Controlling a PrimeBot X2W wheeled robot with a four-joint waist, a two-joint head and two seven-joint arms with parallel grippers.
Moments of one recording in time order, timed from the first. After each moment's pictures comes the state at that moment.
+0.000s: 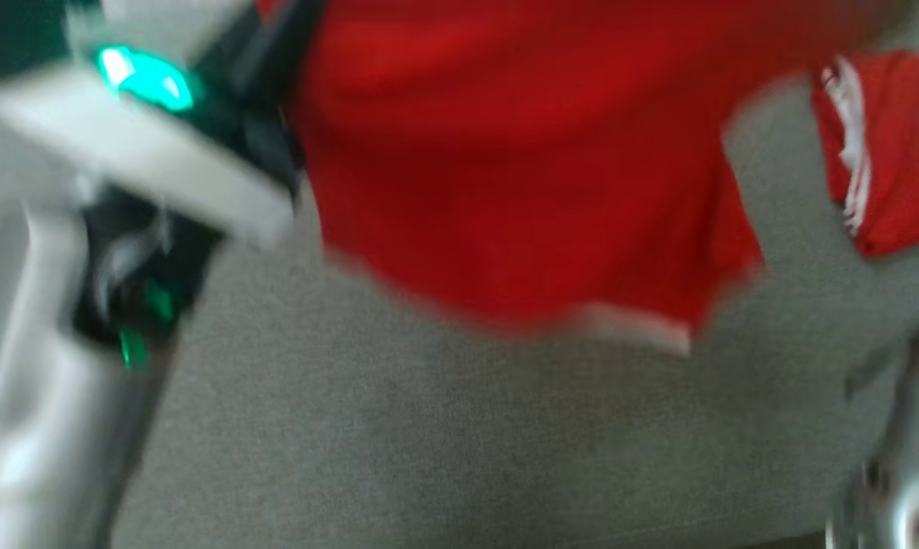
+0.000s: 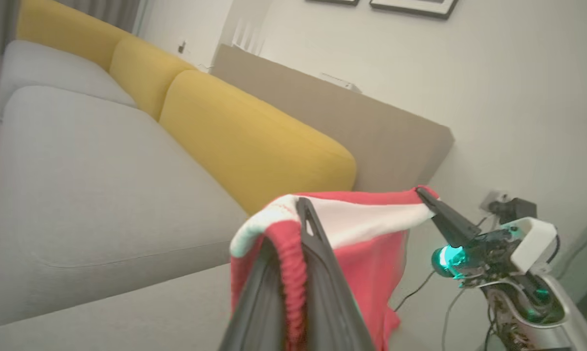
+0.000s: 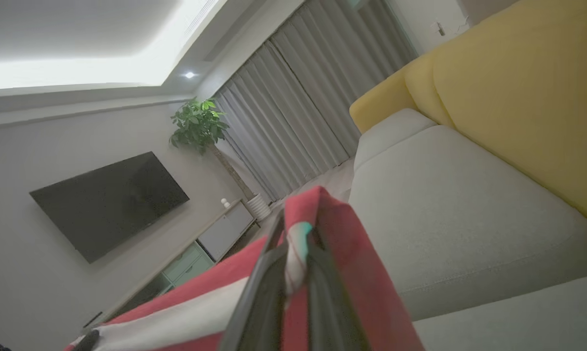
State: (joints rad) left arm -0.67 0.31 -0.35 -0.33 -0.98 -0.01 0.47; right arm -0.64 -0.05 -0.21 -0.20 0.85 0.13 0.59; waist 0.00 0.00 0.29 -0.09
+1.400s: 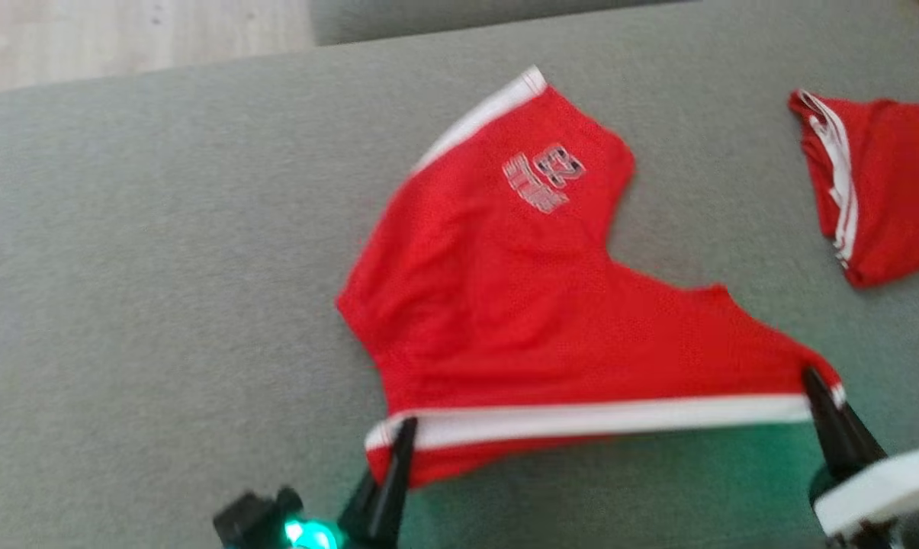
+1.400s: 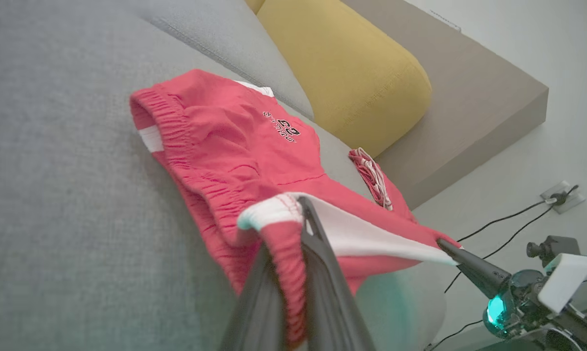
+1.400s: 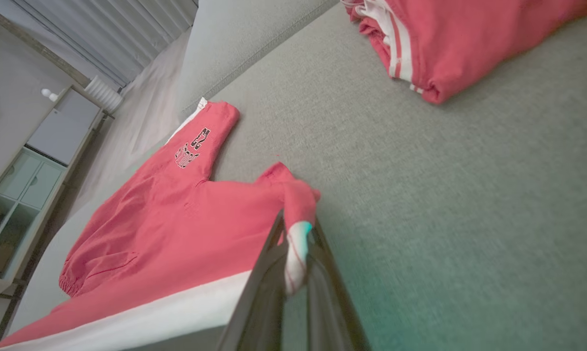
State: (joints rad) left arm 0.00 0.24 -0.65 0.07 -0.80 -0.10 -0.25; right arm 0.15 -0.09 -0.11 -0.07 0.66 0.13 0.30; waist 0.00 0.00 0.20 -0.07
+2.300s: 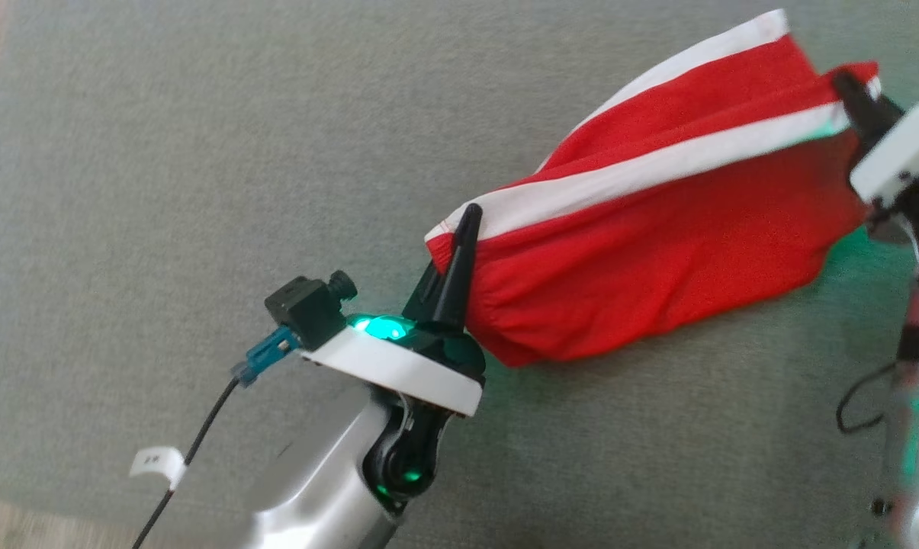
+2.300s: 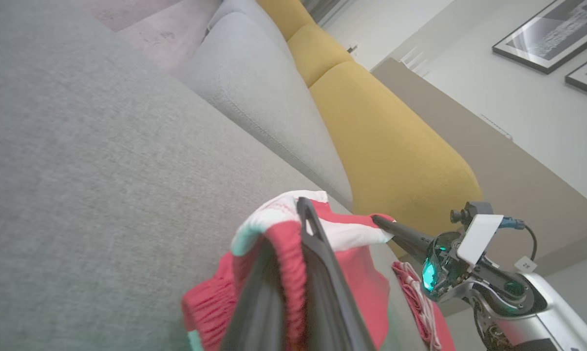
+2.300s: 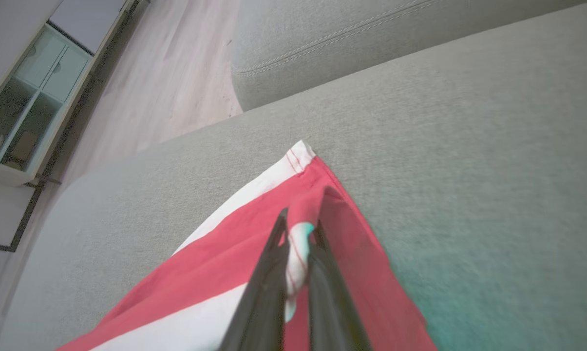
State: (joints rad) left arm -0.44 0.05 -0.72 0.24 -1.03 -0.12 -0.23; right arm -0.61 -0.09 -0.27 0.21 0.40 0.13 0.76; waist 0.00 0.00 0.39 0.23
